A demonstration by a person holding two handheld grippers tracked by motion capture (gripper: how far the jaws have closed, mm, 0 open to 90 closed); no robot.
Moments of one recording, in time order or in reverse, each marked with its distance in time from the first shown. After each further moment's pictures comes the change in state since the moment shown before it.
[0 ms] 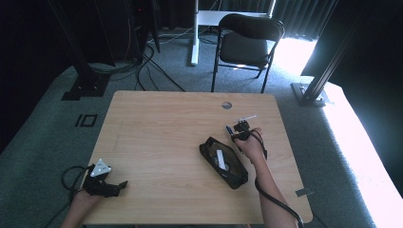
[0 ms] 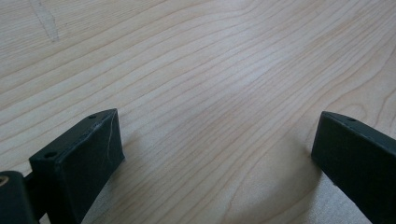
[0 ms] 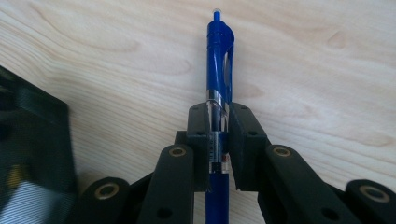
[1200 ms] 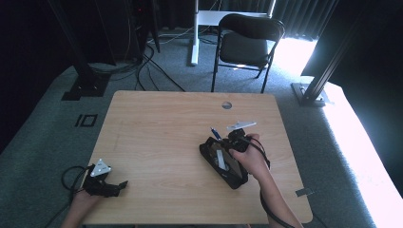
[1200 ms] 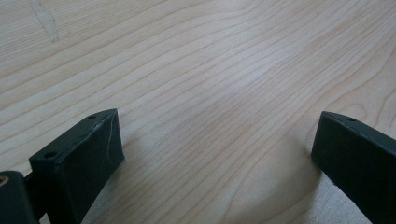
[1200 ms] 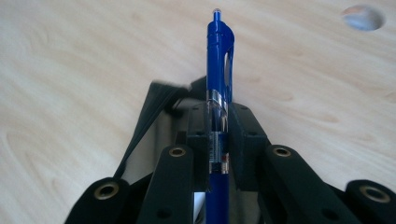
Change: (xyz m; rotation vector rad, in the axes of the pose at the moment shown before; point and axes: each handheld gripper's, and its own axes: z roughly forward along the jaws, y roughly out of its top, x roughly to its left) left arm 0.000 0.000 0.000 0.000 0.000 0.000; right arm 0.064 -0.014 -0.087 -0.142 0.174 -0.163
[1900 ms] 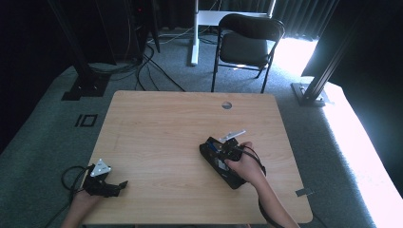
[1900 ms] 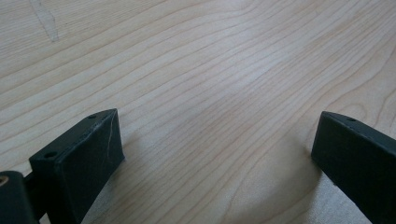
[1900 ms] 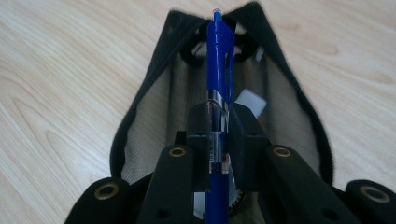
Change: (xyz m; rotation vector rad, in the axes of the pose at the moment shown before) left arm 0.000 0.000 0.000 0.001 0.000 0.000; right arm 0.014 -0.023 0.024 0.147 0.022 -0.056
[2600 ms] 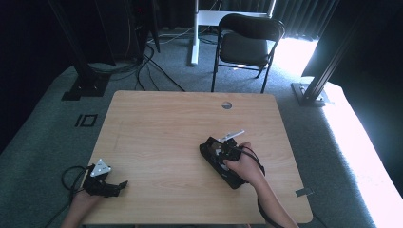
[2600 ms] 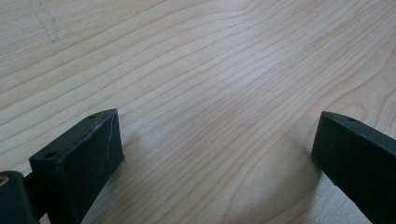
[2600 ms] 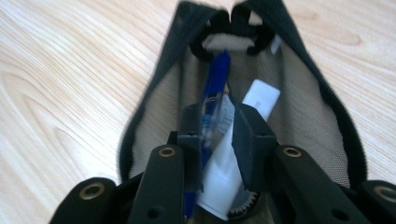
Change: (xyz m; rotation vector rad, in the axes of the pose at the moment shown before) left arm 0.000 0.000 0.000 -0.001 0.000 0.000; right arm 0.000 0.000 0.004 0.005 0.043 0.027
